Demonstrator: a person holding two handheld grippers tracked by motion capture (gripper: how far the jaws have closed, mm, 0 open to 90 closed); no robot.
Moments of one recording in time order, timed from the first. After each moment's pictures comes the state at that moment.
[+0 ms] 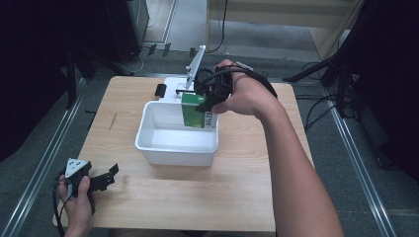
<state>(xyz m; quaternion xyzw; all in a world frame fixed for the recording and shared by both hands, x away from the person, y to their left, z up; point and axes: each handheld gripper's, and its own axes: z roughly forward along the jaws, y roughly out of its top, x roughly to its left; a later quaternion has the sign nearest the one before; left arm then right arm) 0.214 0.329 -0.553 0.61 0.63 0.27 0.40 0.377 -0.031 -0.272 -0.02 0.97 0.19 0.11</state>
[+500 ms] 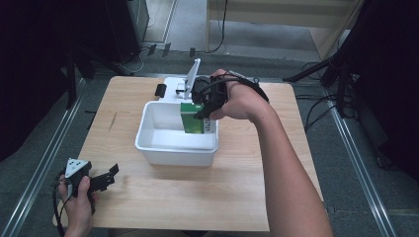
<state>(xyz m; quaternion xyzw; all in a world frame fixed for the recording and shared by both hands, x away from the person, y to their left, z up) 0.214 0.329 -0.553 0.61 0.63 0.27 0.40 0.386 -0.025 -0.306 -0.05 0.98 0.18 0.10</state>
